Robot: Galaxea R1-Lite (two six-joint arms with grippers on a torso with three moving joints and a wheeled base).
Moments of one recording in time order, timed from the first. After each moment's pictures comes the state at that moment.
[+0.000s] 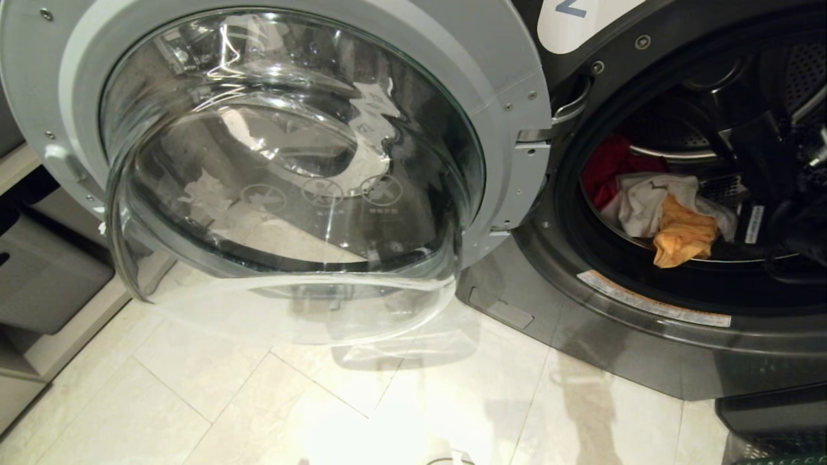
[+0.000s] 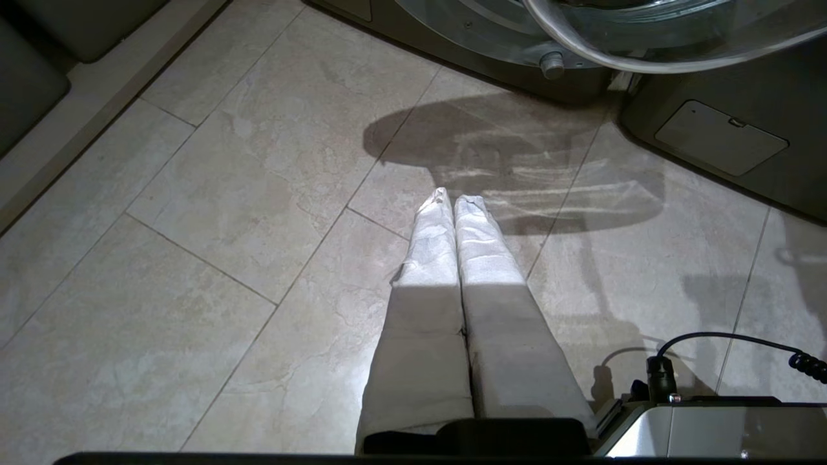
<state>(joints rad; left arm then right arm) 0.00 0.00 0.00 -0.01 0.00 0.00 -0.06 1.43 -0.90 -0.36 -0.18 -0.05</state>
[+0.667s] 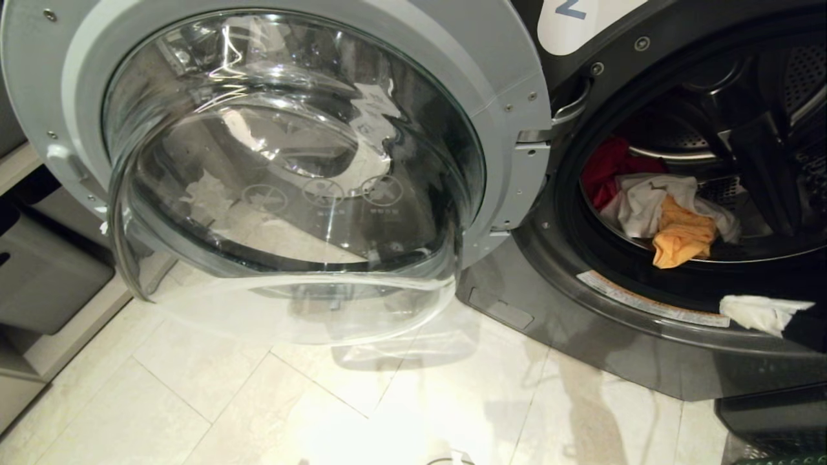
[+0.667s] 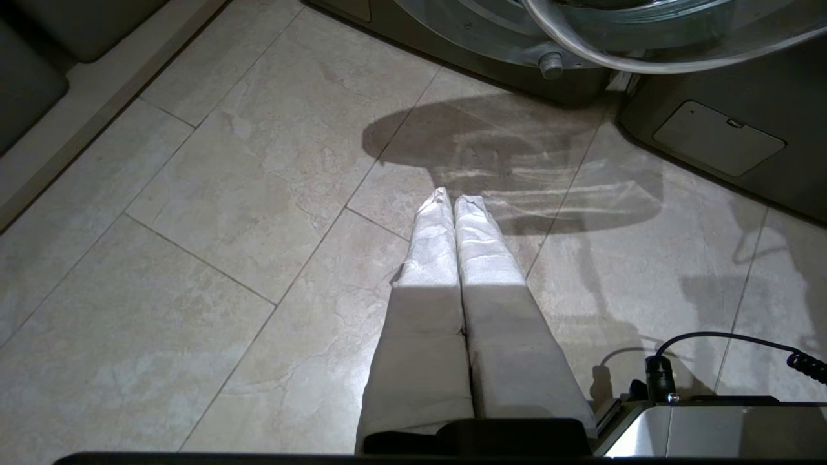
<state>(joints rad) 0.00 0.00 0.00 -0.01 0.00 0.00 -0.04 1.02 -0.67 -0.04 0.54 -0.16</state>
